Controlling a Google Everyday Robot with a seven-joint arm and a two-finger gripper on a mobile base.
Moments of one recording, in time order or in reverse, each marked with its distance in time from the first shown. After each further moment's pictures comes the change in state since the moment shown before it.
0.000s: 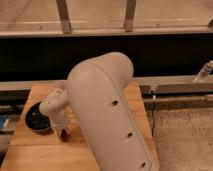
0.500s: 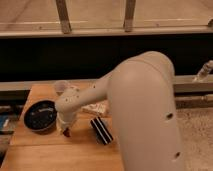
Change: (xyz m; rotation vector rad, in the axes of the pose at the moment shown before) arm 0.008 -0.003 -0.052 -0.196 -0.213 -0.042
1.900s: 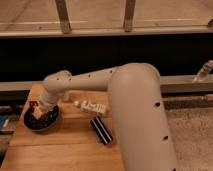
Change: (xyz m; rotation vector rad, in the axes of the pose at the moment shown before) arm -0.136 0.081 -0.010 -0.238 -0.138 -0.370
